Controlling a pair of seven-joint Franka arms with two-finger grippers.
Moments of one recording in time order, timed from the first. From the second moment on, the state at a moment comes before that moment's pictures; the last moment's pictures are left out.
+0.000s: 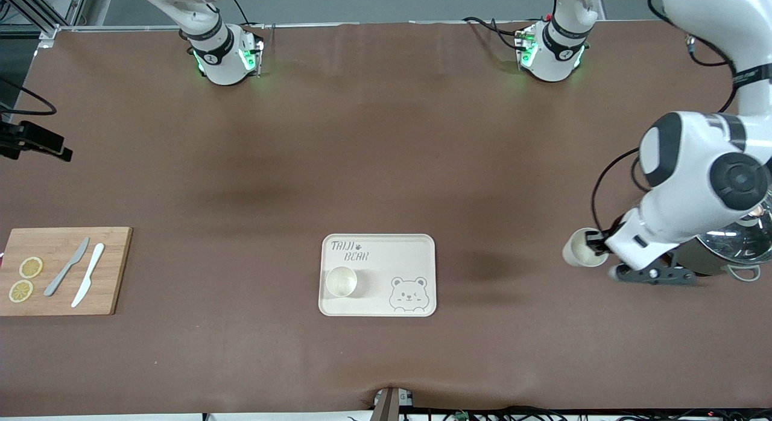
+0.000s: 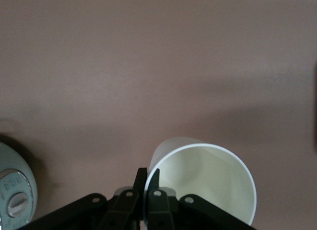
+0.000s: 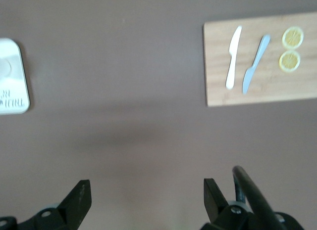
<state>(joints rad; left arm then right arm) -0.11 0.36 0.02 -1.62 -0.01 2.02 0.02 -0.13 0.07 0.01 -1.46 0.02 1.52 -0.05</state>
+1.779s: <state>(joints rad) -0.03 0.42 -0.01 -2.03 -0.17 2.51 0.27 0.24 0.34 0.03 -1.36 0.06 1.81 0.53</state>
